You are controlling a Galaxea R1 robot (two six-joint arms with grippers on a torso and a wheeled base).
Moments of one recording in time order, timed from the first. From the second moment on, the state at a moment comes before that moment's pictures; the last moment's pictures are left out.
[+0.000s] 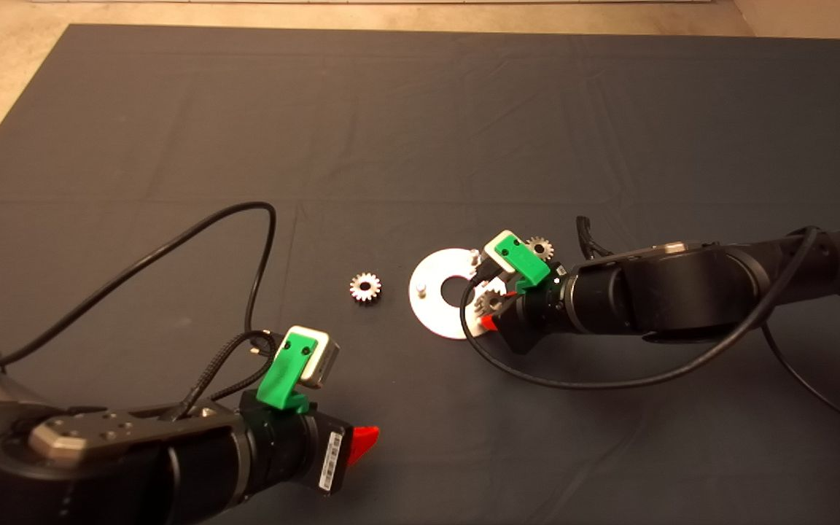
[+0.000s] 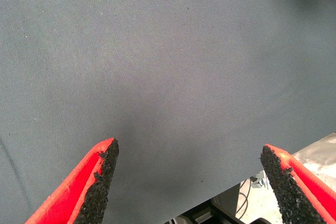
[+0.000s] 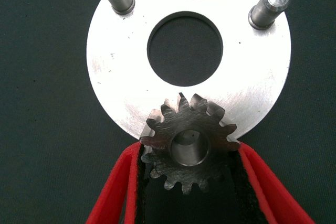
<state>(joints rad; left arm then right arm) -0.05 2.32 -0.29 1.02 1.53 -1.63 0.15 2.53 -0.76 -0.89 -1.36 1.10</state>
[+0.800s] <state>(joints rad) -0.05 2.32 -0.29 1.02 1.53 -1.63 0.15 2.53 -0.76 -0.88 -1.36 1.10</state>
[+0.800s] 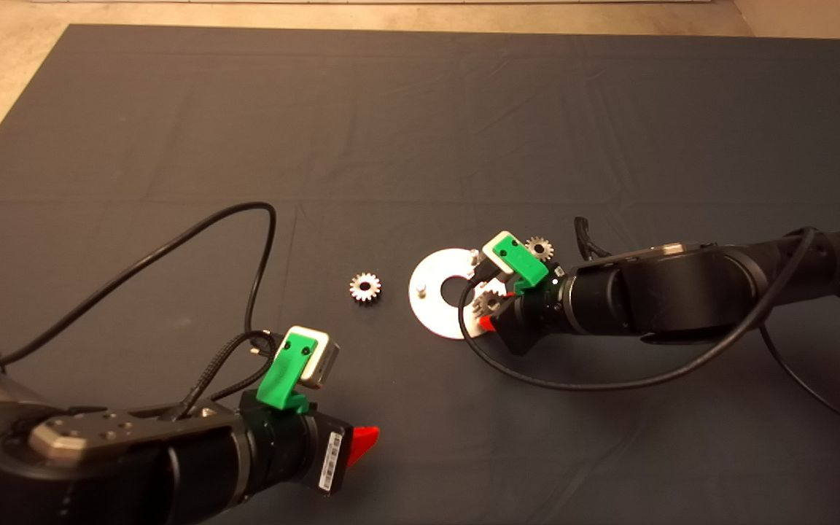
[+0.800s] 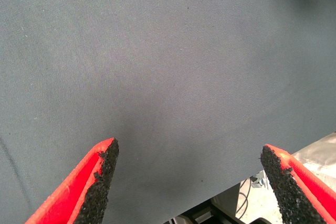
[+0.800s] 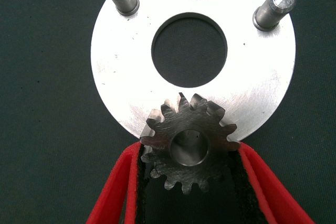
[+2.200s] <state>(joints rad) -0.07 2.32 -0.29 1.02 1.53 -1.64 0.13 2.53 -0.77 -0.86 -1.35 1.05</state>
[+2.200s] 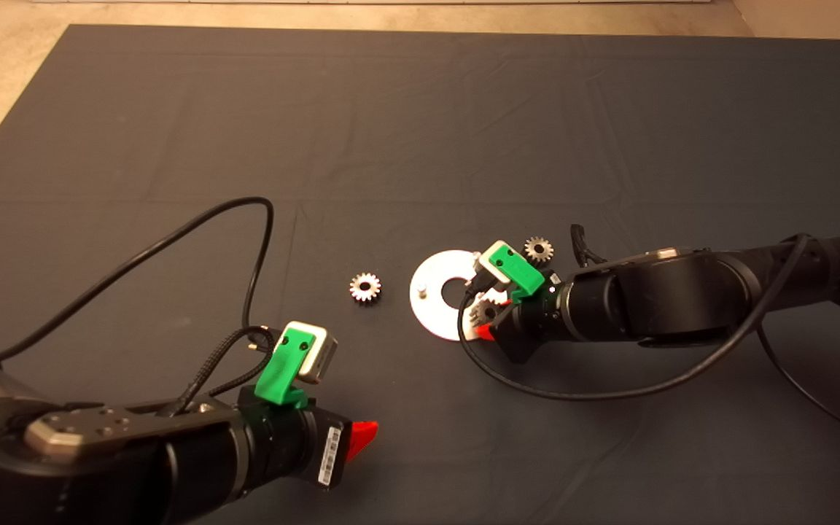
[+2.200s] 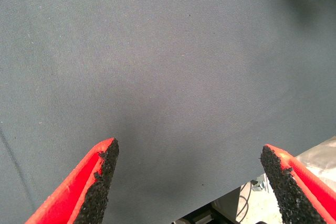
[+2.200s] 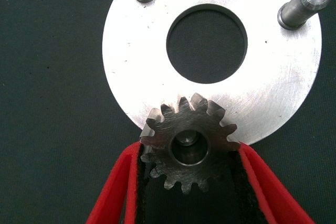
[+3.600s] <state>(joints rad) -0.08 2.32 -0.29 1.02 1.53 -1.65 0.14 2.53 -0.78 -0.84 -1.34 1.05</state>
